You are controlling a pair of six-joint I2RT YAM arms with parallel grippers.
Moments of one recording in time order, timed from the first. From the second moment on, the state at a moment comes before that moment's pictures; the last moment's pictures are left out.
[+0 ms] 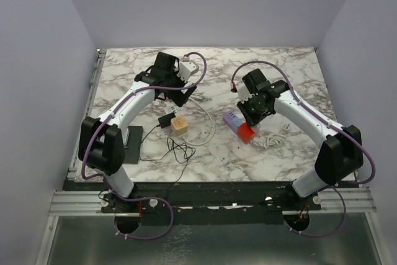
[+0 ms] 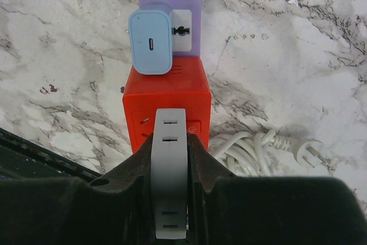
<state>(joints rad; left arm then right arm) -0.39 1.67 1.40 -0.58 0.19 0.38 0.50 1.55 1.28 -0.97 -0.05 -0.16</state>
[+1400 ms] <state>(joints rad) -0.39 1.65 1.45 -0.63 0.20 0.38 0.52 1.55 1.27 -0.94 -0.07 -0.10</state>
